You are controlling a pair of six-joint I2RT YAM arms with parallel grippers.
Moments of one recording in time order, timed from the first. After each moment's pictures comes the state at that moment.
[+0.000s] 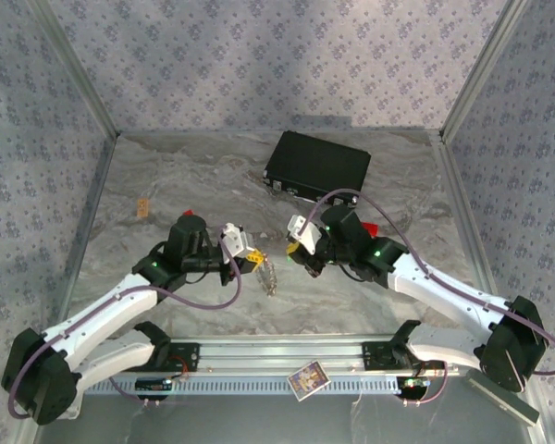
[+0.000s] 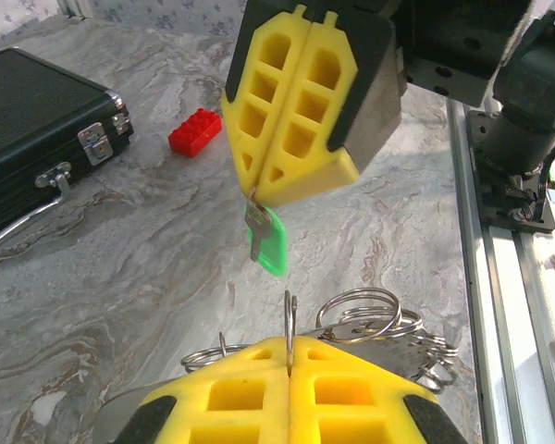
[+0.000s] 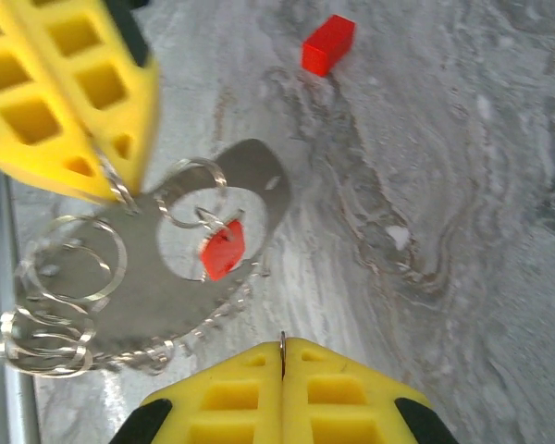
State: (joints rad) left arm -0.65 0.96 0.59 -0.13 0.66 0.29; right arm 0.79 1.13 0.82 -0.34 -0.30 -0.26
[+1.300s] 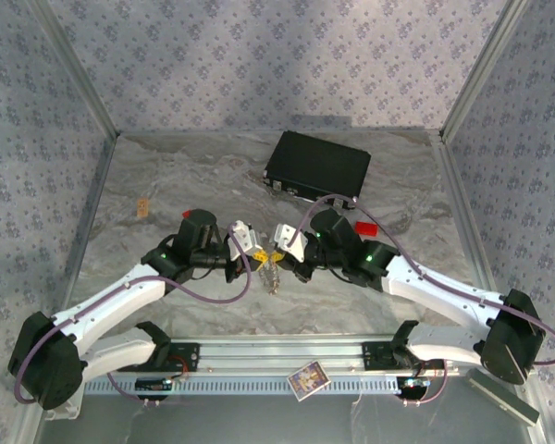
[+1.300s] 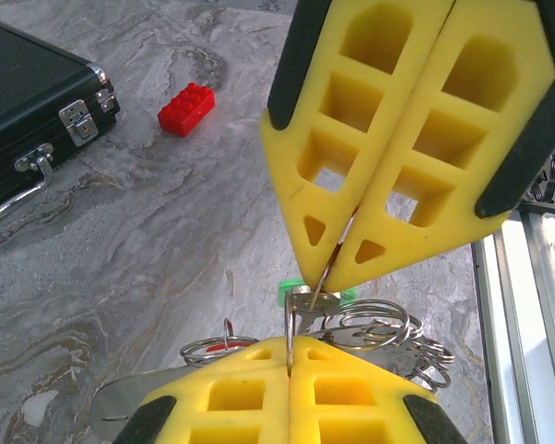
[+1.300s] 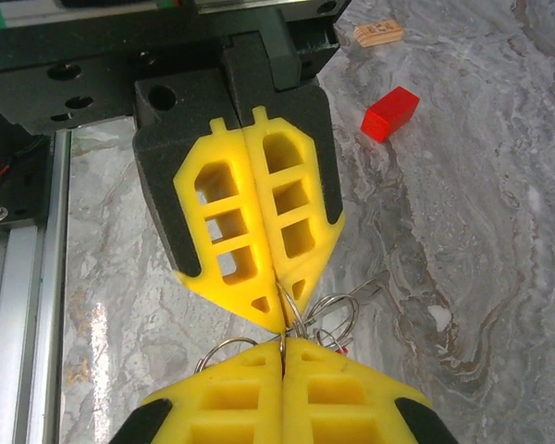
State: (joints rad) left arm -0.67 1.05 0.64 -0.16 0.63 0.32; right arm 0.89 1.16 0.84 -0.24 -0.31 -0.32
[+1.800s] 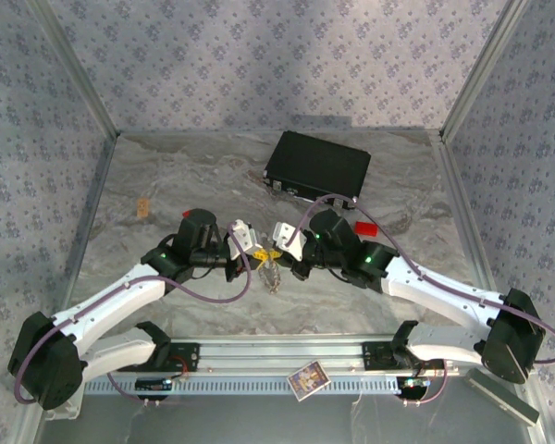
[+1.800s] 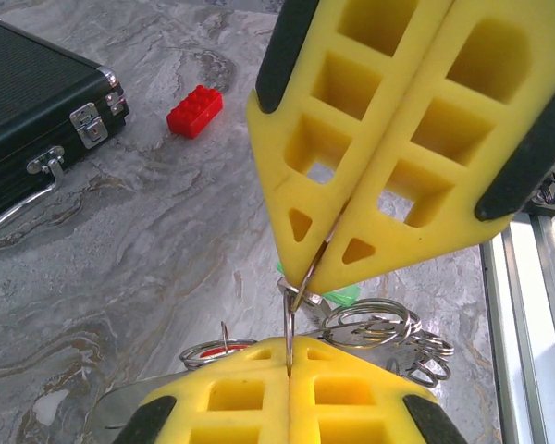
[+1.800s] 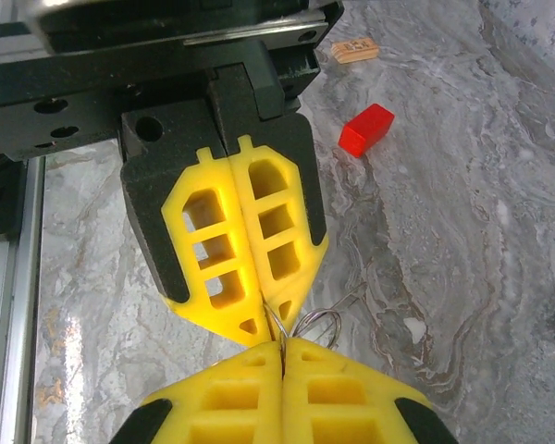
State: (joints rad) left arm -0.67 1.05 0.65 -0.16 0.62 0.32; right arm 0.91 1.16 0.84 -0.20 -0.25 -0.32
